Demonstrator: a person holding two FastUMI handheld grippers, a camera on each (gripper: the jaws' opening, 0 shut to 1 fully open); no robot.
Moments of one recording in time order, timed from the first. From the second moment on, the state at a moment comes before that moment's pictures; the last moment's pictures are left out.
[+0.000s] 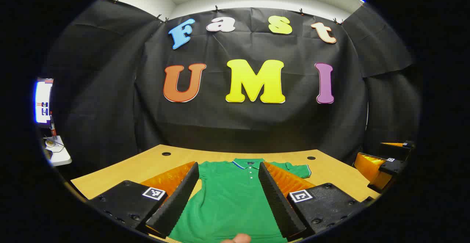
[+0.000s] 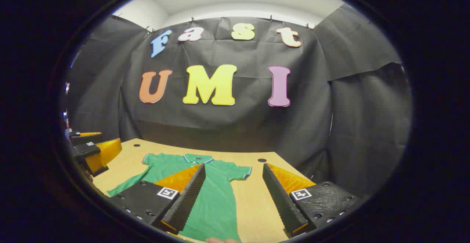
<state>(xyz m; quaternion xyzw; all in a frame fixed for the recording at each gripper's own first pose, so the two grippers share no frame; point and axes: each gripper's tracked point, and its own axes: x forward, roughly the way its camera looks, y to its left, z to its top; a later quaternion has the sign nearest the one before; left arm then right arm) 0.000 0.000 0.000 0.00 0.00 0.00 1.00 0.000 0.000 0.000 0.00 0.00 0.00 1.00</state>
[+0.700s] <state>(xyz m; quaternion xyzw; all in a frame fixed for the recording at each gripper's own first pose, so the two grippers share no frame) 0.010 0.011 -0.013 -0.02 0.02 0.01 1.00 0.012 -0.004 -0.003 0.01 0.01 0.00 1.00</state>
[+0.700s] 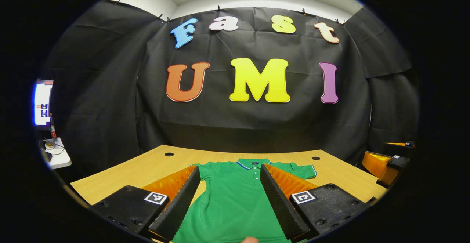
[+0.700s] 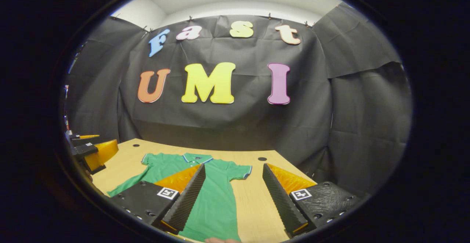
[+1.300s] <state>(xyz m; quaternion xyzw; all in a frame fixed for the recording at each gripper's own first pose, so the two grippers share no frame) 0.040 0.006 -0.042 -0.01 0.03 0.01 1.00 0.185 -0.003 -0.050 0.01 0.10 -0.02 0.99</state>
